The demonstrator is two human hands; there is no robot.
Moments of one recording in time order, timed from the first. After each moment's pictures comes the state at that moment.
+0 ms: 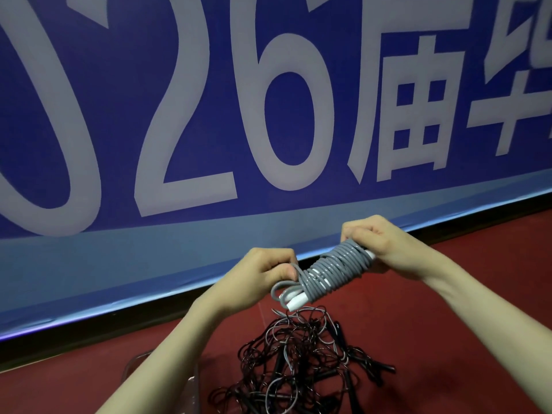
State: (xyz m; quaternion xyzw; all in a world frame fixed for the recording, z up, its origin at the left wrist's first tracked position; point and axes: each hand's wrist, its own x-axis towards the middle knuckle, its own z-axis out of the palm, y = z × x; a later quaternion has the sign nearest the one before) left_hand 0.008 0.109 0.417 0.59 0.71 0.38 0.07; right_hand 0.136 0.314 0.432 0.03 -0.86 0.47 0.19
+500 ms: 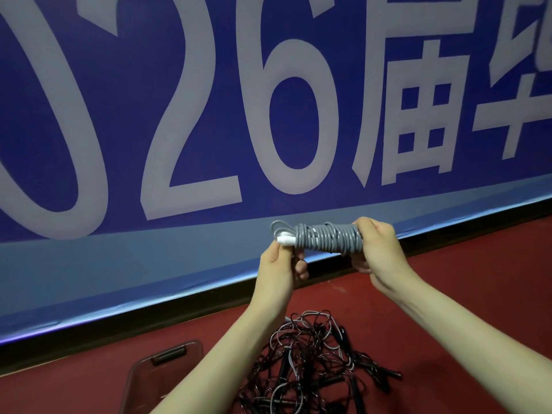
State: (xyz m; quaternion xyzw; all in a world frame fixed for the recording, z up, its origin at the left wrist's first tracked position) left_hand 0.037 0.148 0.403 0.29 0.60 0.73 0.13; right_hand 0.092 0.301 0.402 -0.16 -0.64 0.63 0.40
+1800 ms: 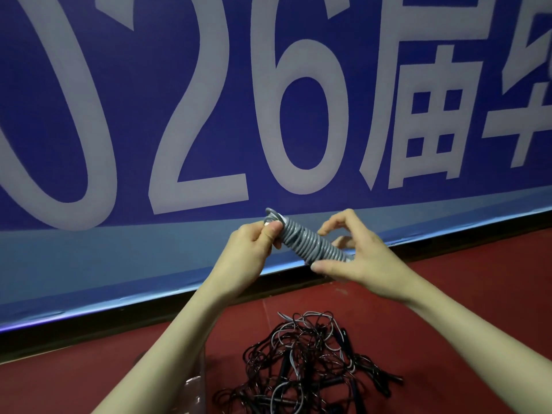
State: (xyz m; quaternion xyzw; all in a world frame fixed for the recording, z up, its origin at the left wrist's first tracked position) left_hand 0.000 0.093 0.440 0.39 0.79 0.47 -0.05; right_hand 0.115 0.275 0.417 0.05 -0.87 0.42 0.27
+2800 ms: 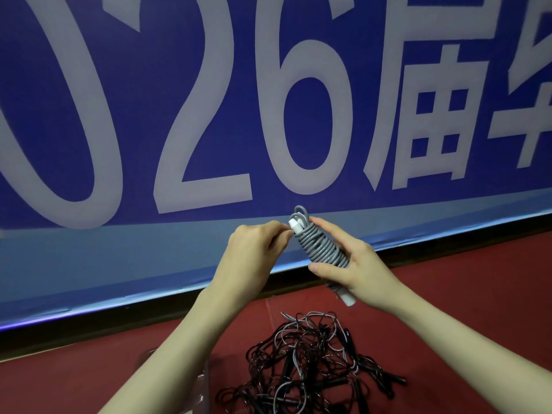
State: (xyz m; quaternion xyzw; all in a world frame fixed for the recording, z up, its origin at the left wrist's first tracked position) left_hand 0.003 0.091 0.435 0.48 0.75 0.36 -0.28; right_hand 0.104 0.263 0.400 0.05 -0.83 0.48 0.27
